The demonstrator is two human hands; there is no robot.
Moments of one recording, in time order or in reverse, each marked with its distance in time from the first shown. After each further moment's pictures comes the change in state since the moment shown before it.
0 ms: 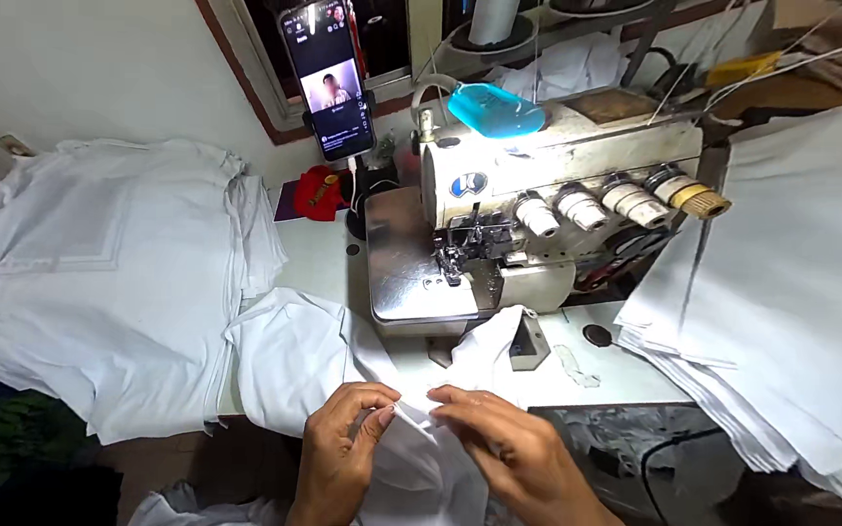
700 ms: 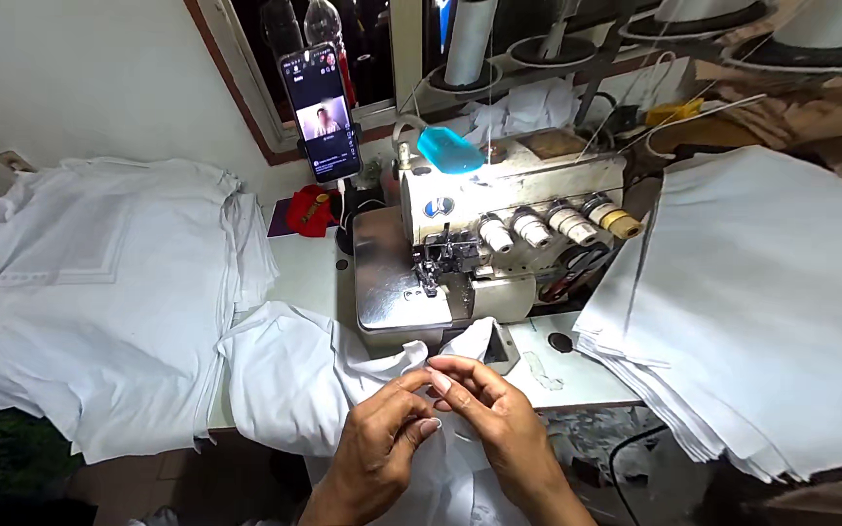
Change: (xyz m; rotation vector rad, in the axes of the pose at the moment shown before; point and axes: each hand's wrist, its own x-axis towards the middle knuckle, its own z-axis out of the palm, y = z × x) left_hand 0.027 0.016 0.035 -0.101 -0.273 0.179; right_hand 0.036 -0.029 -0.010 0.545 0.264 0.673
